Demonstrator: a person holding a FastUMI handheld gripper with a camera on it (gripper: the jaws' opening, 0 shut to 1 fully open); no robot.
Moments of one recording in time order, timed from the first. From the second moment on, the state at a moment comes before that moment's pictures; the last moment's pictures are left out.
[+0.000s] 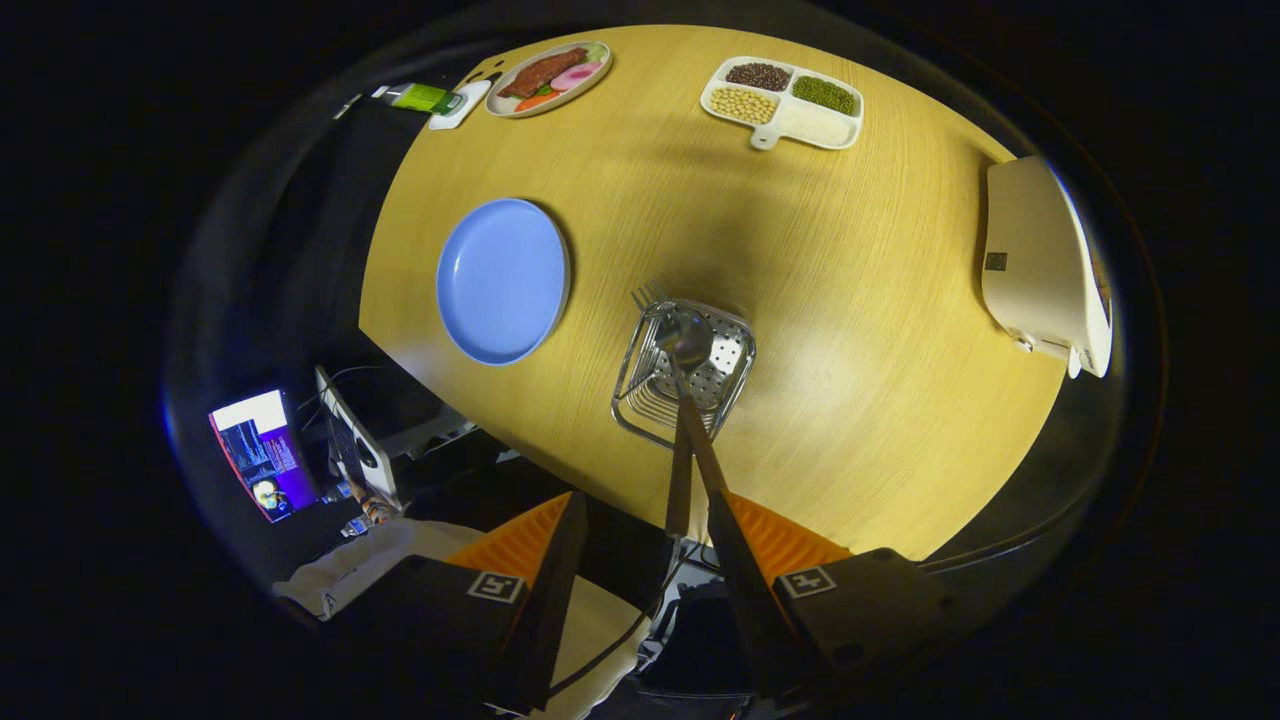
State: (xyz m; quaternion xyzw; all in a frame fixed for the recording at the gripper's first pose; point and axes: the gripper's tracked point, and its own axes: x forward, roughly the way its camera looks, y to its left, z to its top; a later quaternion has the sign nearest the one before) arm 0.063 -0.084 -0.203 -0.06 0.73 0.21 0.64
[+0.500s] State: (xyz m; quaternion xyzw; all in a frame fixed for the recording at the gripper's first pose) arm 0.061 -0.066 -0.139 0.02 0.60 0.20 0.78
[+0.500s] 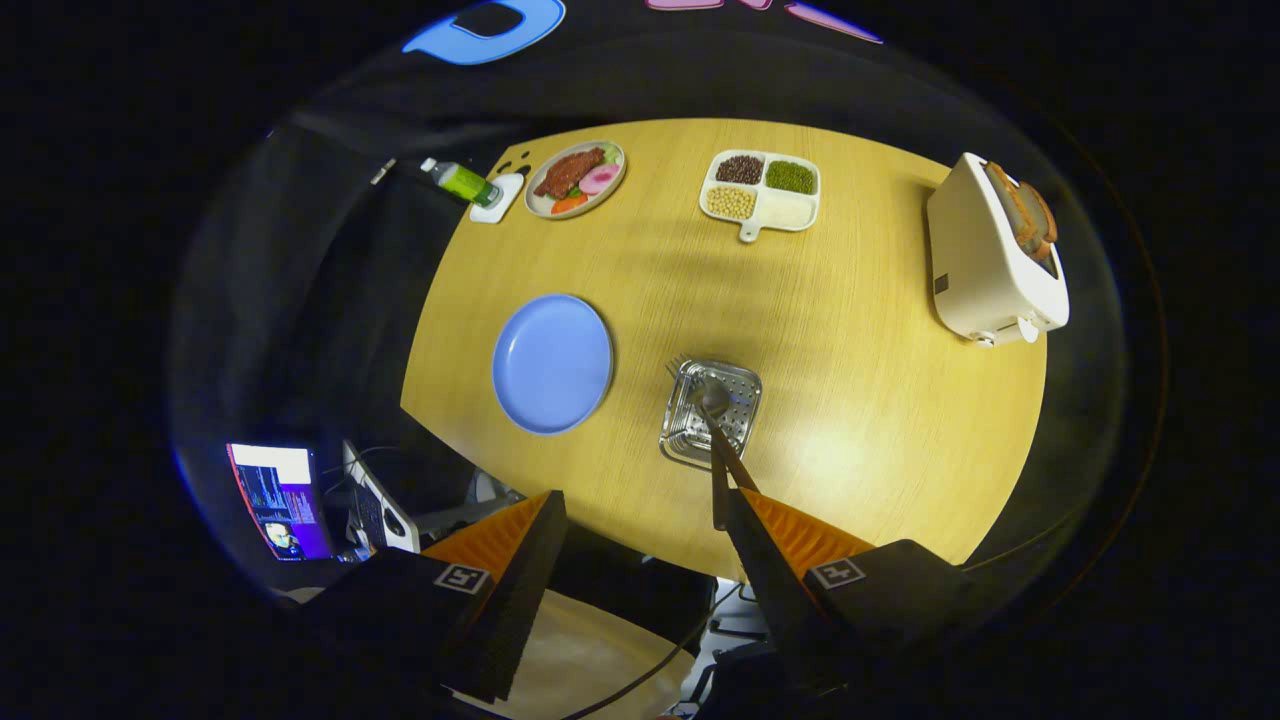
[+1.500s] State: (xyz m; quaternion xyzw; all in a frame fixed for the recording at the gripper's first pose) arm 0.044 0.000 0.095 -0.02 0.07 0.11 0.99
